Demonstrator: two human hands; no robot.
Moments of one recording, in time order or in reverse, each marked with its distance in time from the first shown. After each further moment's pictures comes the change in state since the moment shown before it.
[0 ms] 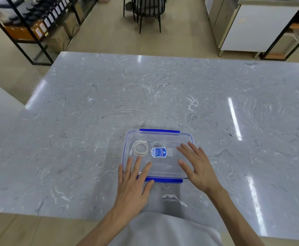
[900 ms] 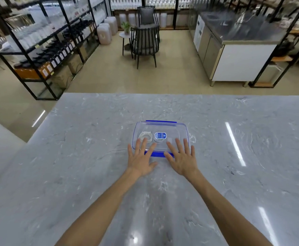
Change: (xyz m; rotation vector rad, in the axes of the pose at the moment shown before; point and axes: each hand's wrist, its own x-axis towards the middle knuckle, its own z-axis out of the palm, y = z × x) left_hand 0.252 -0.026 -0.037 0.223 -0.122 0.032; right_hand 0.187 0.011 0.004 -0.411 -0.079 0.233
